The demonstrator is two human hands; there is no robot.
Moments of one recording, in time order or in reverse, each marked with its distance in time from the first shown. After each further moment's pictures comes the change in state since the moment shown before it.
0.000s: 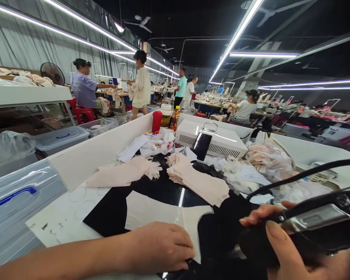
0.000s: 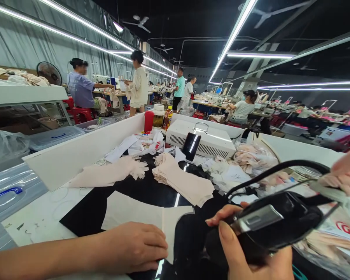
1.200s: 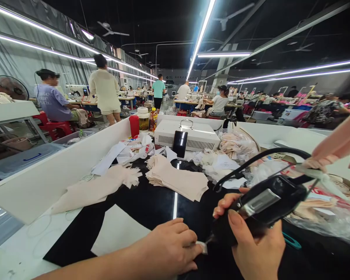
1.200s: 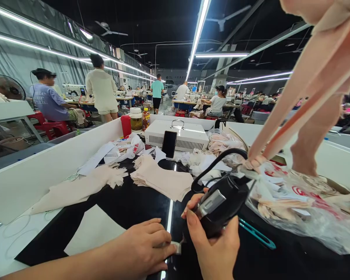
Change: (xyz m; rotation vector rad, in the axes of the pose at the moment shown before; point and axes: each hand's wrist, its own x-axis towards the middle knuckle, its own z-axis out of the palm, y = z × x) left_hand 0.055 -0.006 0.026 0.193 -0.110 -0.021; right_hand 0.006 0.019 -0.008 0.160 -0.141 -0.050
